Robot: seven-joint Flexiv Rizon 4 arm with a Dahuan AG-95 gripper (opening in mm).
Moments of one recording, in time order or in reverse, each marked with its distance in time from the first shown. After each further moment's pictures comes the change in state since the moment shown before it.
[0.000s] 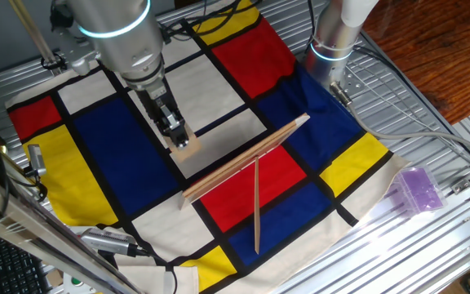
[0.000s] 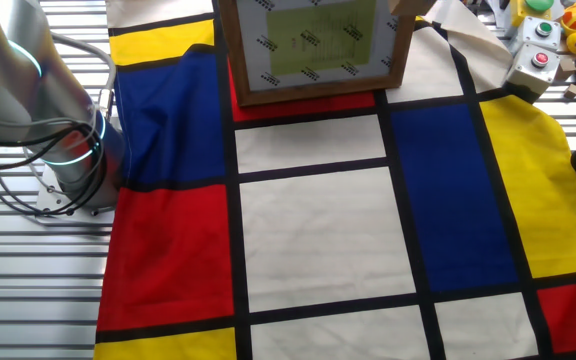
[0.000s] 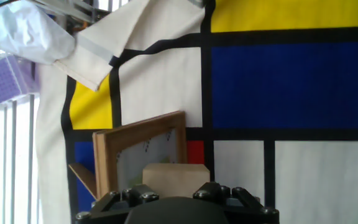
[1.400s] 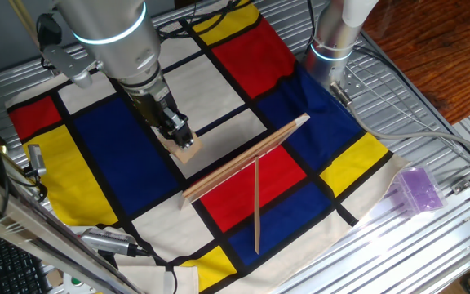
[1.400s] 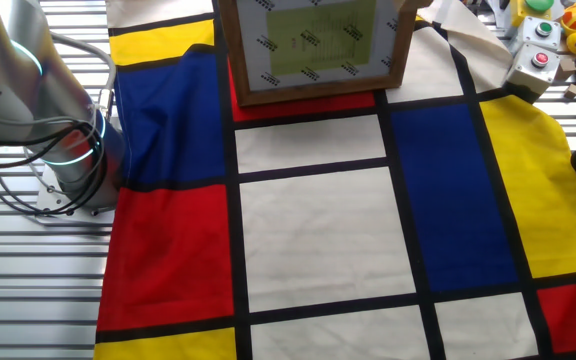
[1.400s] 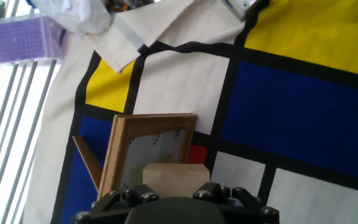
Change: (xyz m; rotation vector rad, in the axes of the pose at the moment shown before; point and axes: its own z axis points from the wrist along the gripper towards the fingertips) arm 0.002 0.003 0.000 0.008 0.010 -0.276
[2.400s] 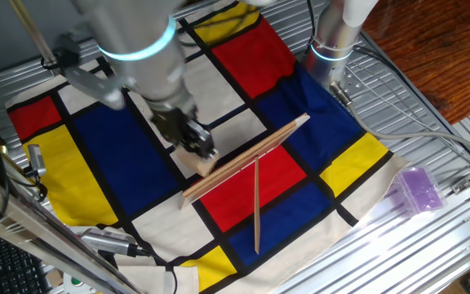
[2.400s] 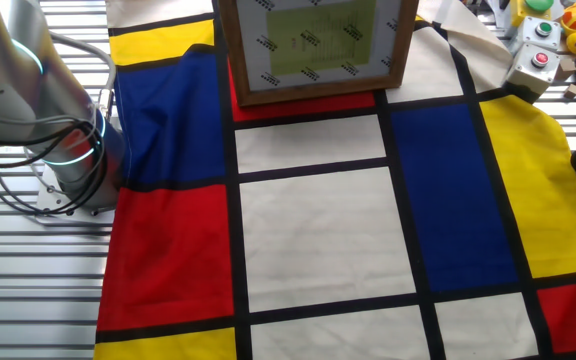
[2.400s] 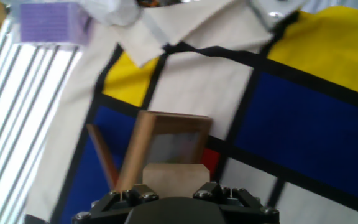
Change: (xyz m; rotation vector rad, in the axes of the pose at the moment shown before) arm -0.005 0.071 -0.001 0.004 -0.002 -0.119
